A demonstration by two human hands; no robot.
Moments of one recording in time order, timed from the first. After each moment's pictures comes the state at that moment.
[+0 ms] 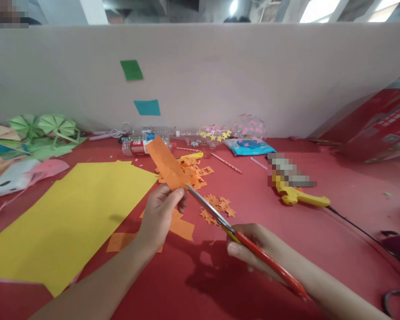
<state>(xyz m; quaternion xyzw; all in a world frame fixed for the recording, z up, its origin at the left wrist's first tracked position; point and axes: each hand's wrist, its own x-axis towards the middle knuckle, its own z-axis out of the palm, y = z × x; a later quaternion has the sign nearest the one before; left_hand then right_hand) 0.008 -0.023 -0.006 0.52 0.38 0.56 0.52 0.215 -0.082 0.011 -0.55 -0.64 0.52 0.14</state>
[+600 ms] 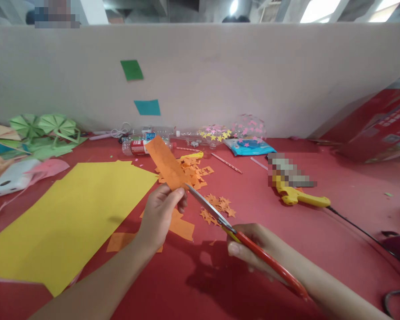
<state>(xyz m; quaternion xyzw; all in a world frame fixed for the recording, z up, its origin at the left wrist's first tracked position) 0.008 -0.022 -0.005 0.51 0.39 0.56 0.52 0.215 -0.081 0.010 -0.54 -0.64 0.52 0.15</state>
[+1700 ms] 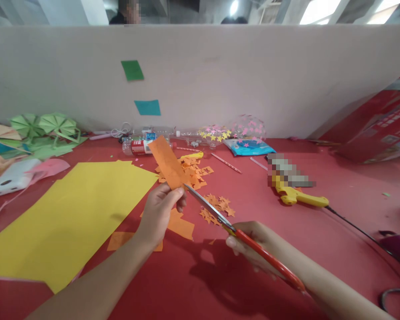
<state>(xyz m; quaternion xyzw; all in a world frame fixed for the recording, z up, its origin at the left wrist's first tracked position) 0.005 -0.019 -0.006 0.50 0.38 0.56 0.54 0.213 -0.078 0.014 -0.57 -0.61 0.54 0.13</state>
